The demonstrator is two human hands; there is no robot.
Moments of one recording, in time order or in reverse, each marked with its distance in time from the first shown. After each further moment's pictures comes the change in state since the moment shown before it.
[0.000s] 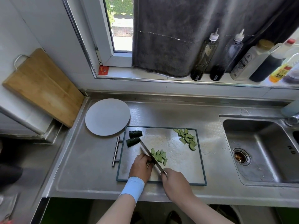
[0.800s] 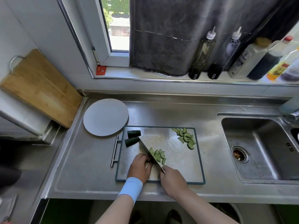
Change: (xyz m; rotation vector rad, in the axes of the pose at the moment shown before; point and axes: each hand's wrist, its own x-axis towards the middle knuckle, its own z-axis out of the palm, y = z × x) left_hand -0.001 -0.004 0.002 0.041 -0.001 0.032; right_hand 0.013 0.000 0.002 0.023 -0.073 0.054
